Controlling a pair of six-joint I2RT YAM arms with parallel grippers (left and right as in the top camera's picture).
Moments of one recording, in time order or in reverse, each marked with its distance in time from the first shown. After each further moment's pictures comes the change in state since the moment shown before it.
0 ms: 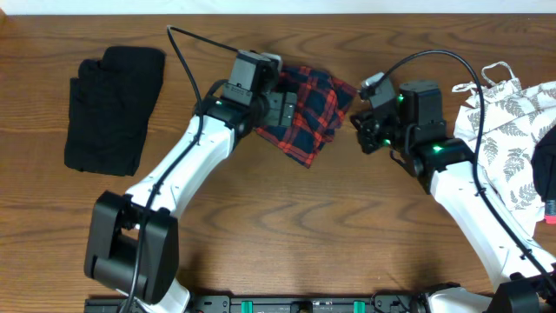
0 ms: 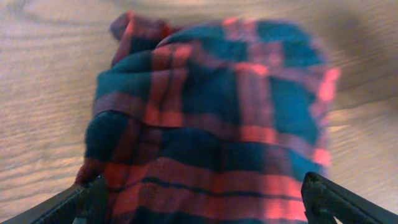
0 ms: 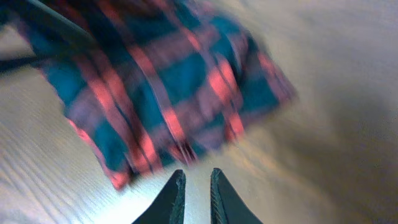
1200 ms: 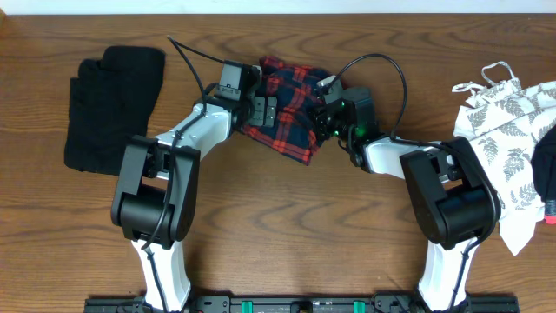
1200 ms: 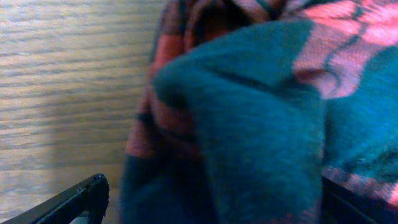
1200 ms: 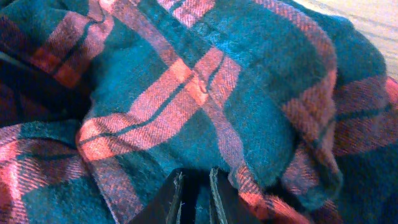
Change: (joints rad) left arm 0.124 0.298 -0.003 0.190 0.022 0.020; right arm 0.103 0.647 0.036 0.716 0.040 0.173
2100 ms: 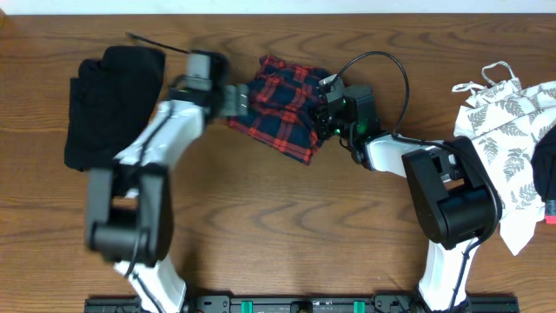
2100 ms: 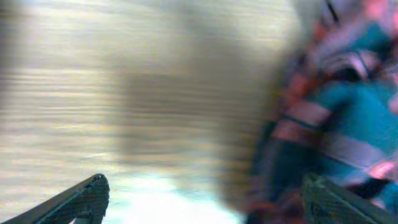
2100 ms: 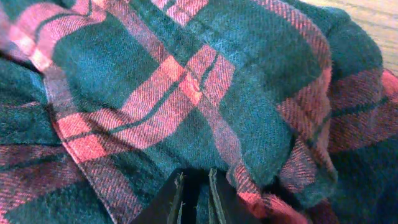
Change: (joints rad) left arm 0.136 -0.187 -0.001 -0.145 -0.098 0.001; right arm -0.011 0.000 0.018 -0.049 -0.016 0.014
